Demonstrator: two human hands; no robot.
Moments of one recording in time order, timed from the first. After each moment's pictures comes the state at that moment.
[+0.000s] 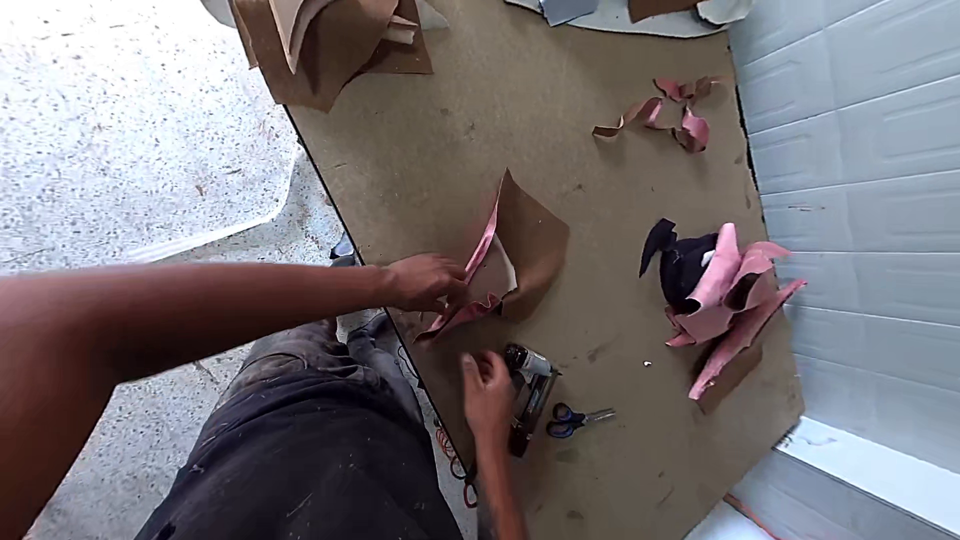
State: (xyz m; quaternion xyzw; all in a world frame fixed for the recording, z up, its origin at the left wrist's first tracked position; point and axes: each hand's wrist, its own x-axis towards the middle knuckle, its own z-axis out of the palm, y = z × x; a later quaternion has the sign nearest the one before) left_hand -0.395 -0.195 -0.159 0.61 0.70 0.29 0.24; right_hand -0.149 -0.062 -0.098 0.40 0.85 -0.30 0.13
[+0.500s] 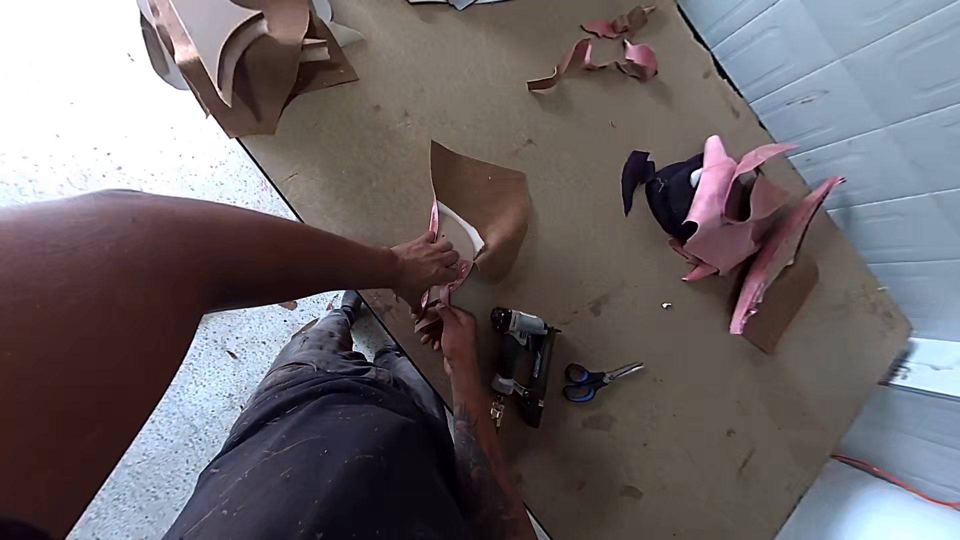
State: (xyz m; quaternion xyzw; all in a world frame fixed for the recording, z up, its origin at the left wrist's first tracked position) left_hand -0.363 -0.117 -0.147 0.73 0.67 -0.01 0.17; right_hand -0.152 -0.054 -0.150 0.43 0.60 -0.67 0.09
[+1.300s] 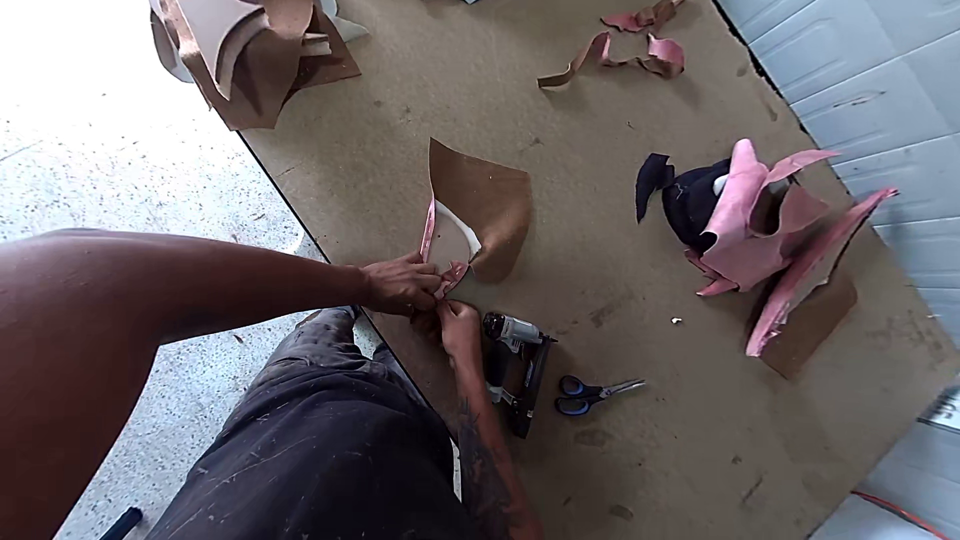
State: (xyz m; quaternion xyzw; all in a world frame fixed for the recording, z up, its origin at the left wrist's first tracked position) left_hand -0.344 -0.149 -0.165 0.75 0.62 0.15 0.16; right_hand -0.151 -0.013 -0.150 0.41 0.71 -0.55 0.14
